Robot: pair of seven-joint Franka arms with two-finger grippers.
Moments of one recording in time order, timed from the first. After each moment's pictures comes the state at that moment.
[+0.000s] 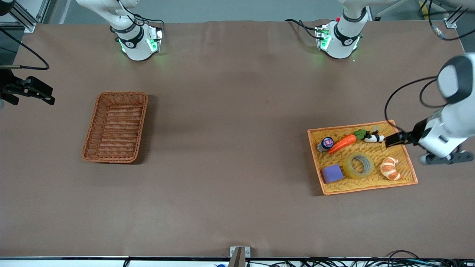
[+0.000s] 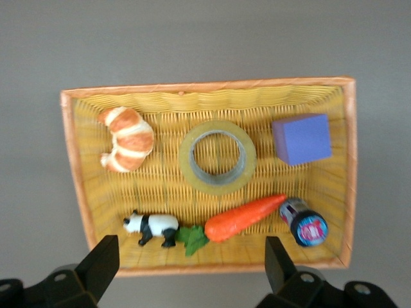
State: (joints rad) left arm 0.04 0.32 -0.05 -1.66 -0.01 1.94 -0.06; right arm -0.03 0.04 0.03 -1.46 -0.05 1.50 -0.01
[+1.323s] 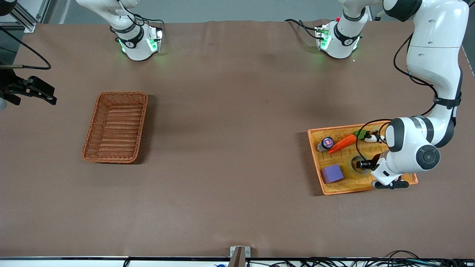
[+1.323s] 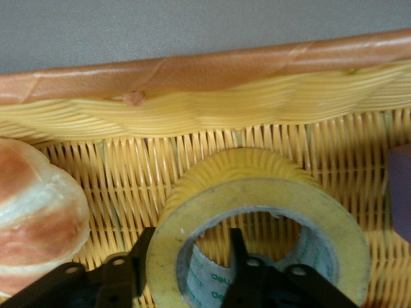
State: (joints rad) left arm 0.05 0.68 -0.05 -1.67 0.05 2.21 -0.02; right arm -0.03 0.04 0.04 -1.46 -0.05 1.50 -0.01
